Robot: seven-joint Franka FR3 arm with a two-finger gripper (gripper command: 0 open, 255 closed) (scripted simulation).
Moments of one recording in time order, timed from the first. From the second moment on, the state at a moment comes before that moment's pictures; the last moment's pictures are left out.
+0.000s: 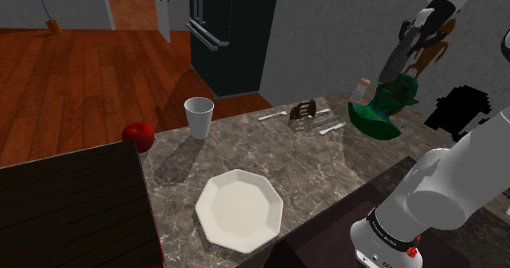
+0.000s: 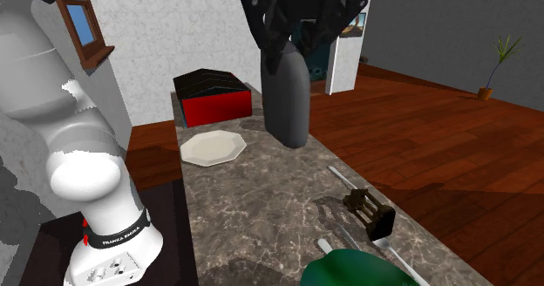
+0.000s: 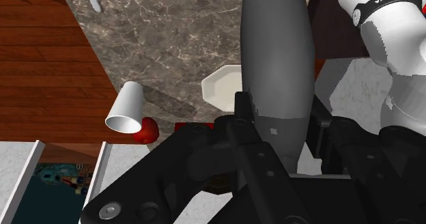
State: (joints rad) arm 0.11 -0.16 -1.00 -1.51 0.29 1.06 -2.22
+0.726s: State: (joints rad) arm 0.09 -0.25 -0.94 -1.72 0.22 1.22 -2.23
